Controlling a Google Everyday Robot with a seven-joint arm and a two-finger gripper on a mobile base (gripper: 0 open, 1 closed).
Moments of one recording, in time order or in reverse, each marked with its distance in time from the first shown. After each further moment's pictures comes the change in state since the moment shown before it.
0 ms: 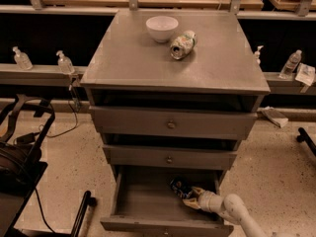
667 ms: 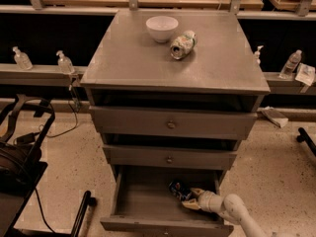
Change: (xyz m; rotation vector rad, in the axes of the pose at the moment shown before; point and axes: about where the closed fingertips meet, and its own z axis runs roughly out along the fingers) arm 0.000 0.000 0.000 0.000 0.000 0.000
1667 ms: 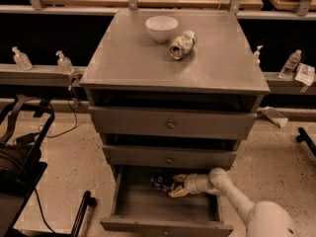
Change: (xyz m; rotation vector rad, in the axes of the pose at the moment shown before) arm -0.108 0.019 0.034 -0.257 -0.012 -0.235
